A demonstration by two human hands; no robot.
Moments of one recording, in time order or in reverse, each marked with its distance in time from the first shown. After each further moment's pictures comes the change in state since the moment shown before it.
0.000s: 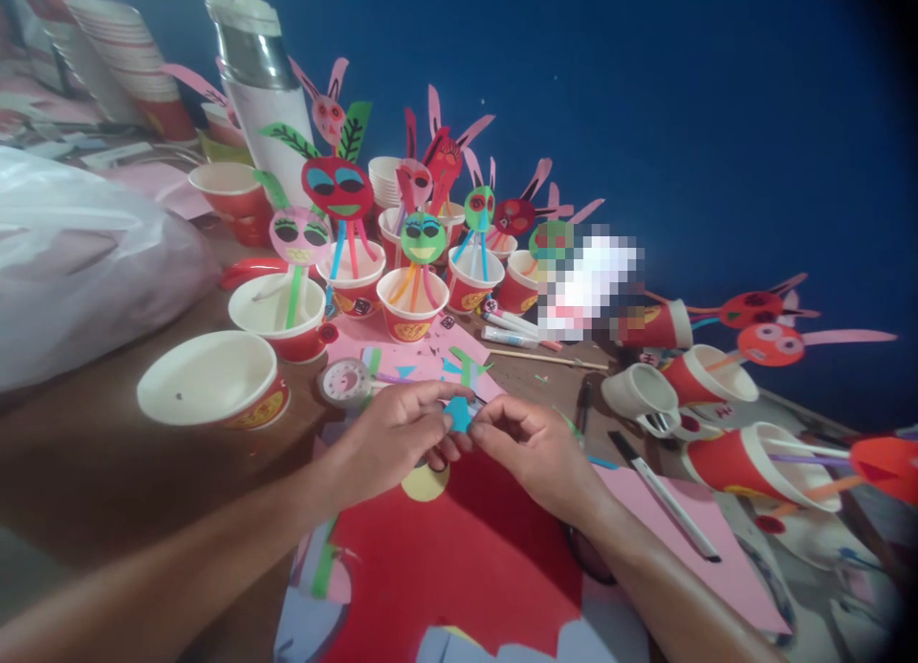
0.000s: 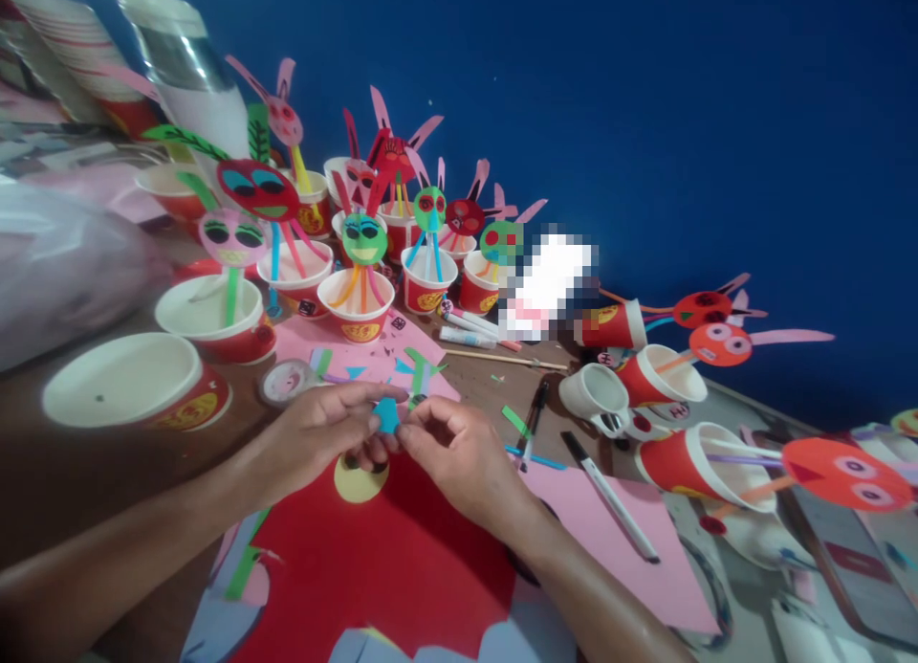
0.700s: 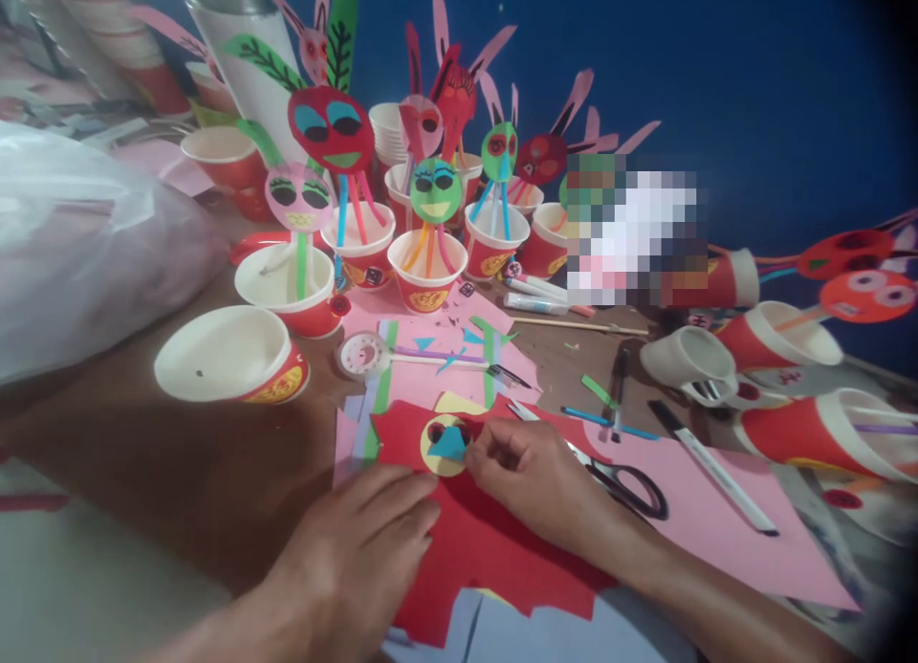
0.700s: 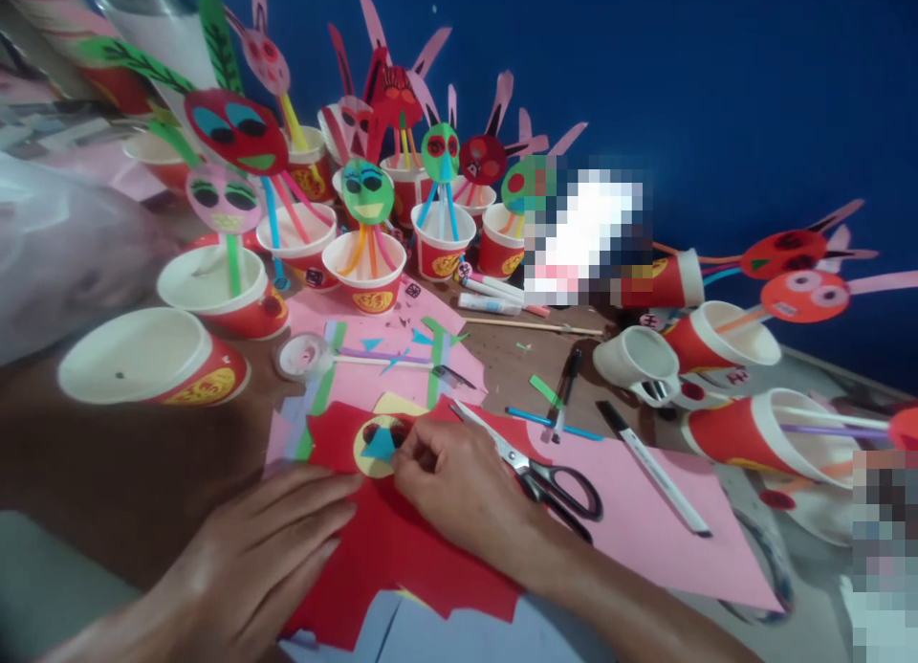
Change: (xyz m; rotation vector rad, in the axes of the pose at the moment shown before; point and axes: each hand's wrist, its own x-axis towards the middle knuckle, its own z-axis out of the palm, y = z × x) left_hand -0.089 -0.046 -0.011 1.112 0.137 0.744; right_hand -0.023 0.000 0.031 -0.191 -0.131 0.142
